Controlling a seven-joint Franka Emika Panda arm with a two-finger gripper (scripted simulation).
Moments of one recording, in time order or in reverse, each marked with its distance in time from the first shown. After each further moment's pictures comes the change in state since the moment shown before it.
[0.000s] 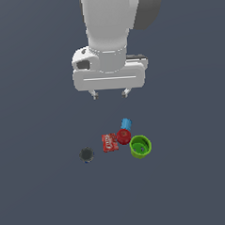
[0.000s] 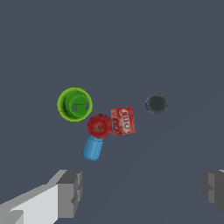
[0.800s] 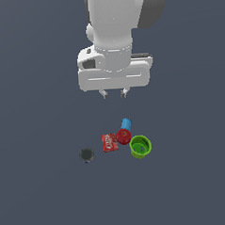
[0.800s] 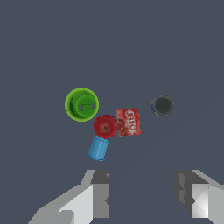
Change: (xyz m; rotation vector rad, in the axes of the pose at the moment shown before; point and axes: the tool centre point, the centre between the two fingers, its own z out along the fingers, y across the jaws) arm 0.000 -0.014 -0.002 0.014 0.008 -0.023
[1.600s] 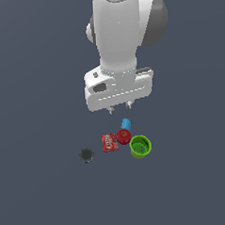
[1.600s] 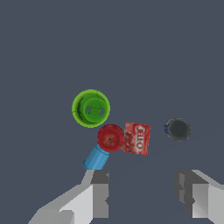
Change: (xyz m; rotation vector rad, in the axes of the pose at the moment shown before) arm 0.027 -0.014 0.038 0.031 0.020 -0.234
